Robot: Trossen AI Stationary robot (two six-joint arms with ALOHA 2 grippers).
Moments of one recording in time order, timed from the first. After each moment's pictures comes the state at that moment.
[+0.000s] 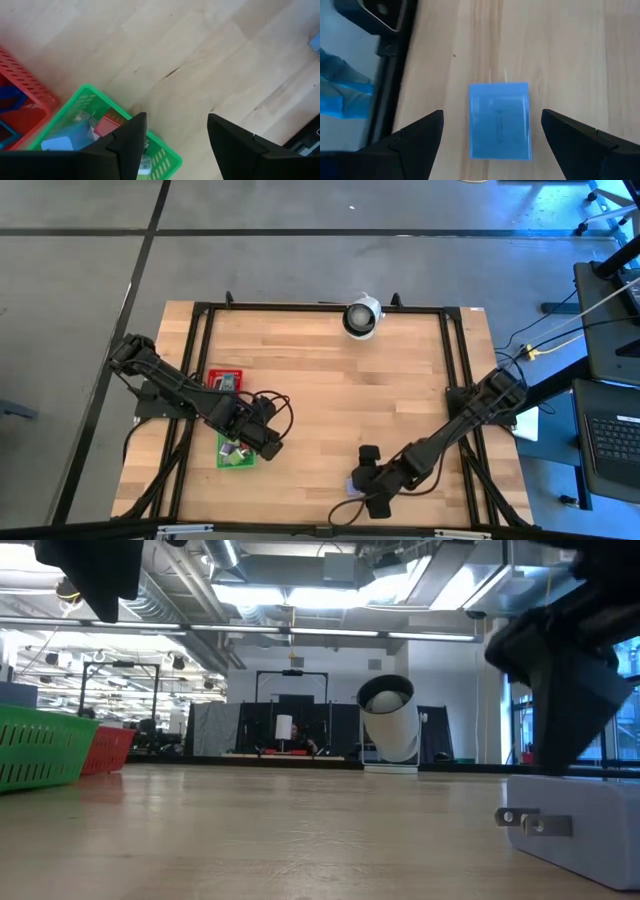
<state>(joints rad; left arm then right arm) -0.48 1.53 1.30 -1.12 -0.19 -1.35 0.71 1.87 1.12 -0.26 0.18 0.58</state>
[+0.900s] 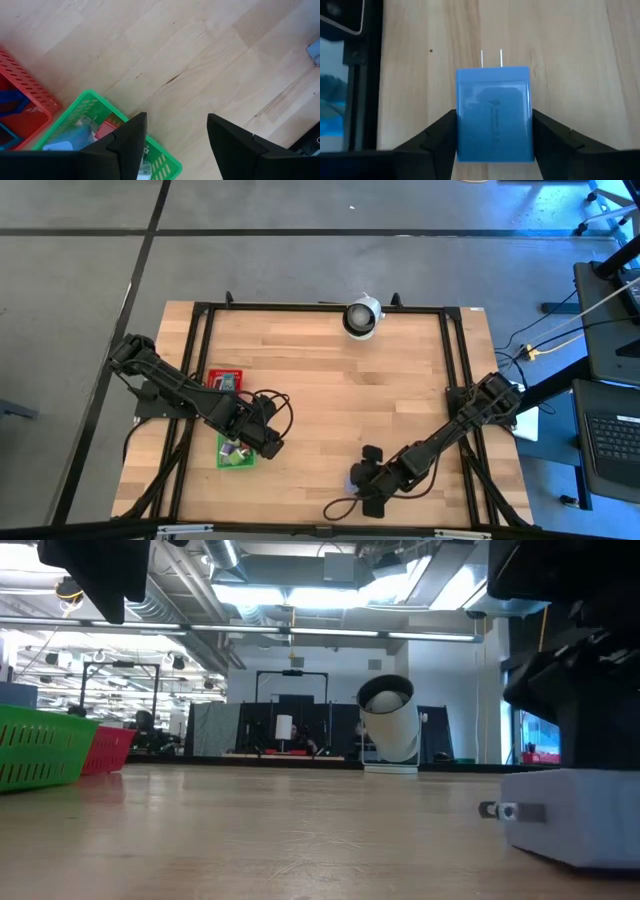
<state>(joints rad) -0.48 1.53 1.30 -1.12 -0.22 -1.37 0.71 1.93 1.12 -0.25 0.19 0.75</state>
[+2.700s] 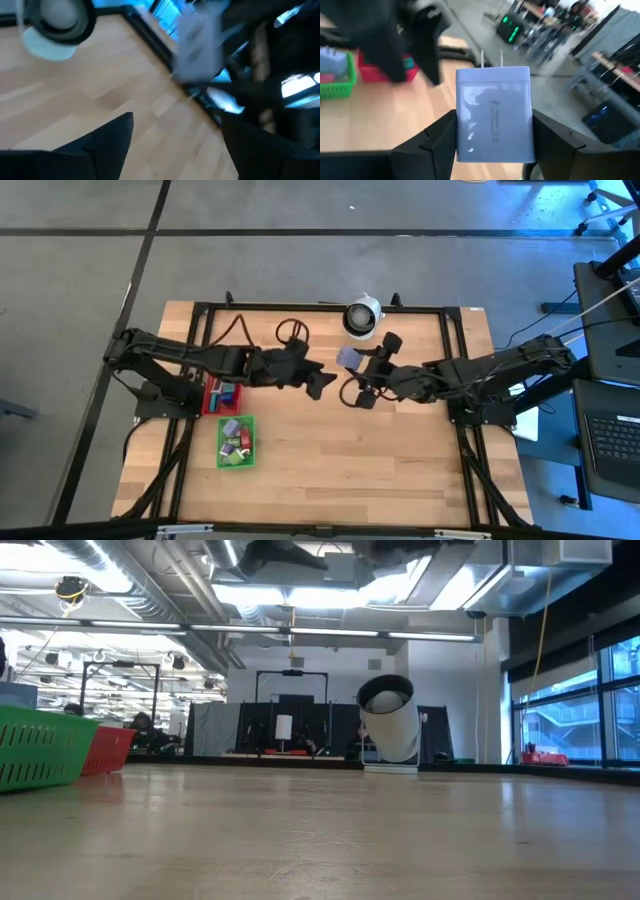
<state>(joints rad) -0.12 1.46 1.30 -0.32 -0.40 -0.90 0.28 1.32 1.12 -0.27 0.79 -0.07</state>
